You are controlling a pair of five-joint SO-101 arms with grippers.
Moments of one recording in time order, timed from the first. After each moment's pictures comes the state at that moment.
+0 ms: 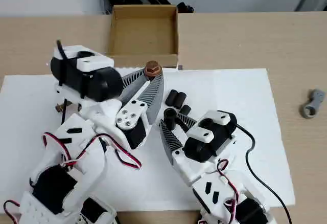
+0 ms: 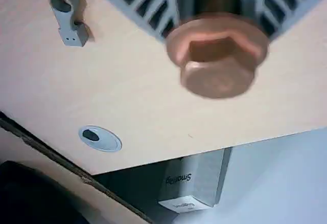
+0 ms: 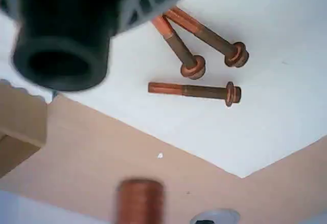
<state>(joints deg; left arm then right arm) 32.1 -60.5 29.3 51.2 18.4 -38.3 -103.5 72.3 48.6 -6.9</state>
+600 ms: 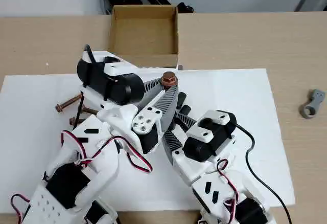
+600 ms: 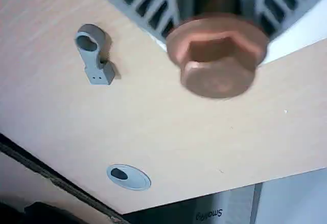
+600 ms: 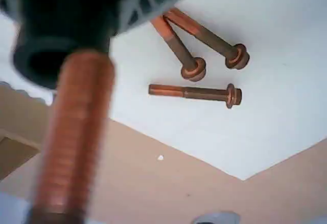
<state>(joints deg) 36.7 -60.4 35.4 47.5 18.5 -38.3 -103.4 72.3 48.6 -6.9</state>
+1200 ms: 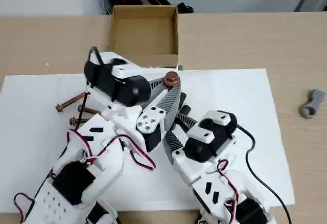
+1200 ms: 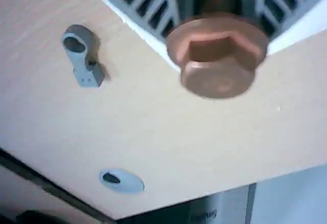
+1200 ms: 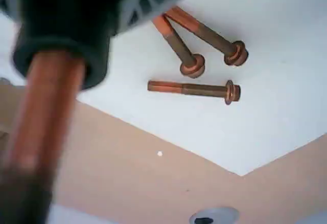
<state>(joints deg) 36.8 -60.4 39.3 44.0 16.5 -38.3 -103.5 72.3 48.6 -6.9</state>
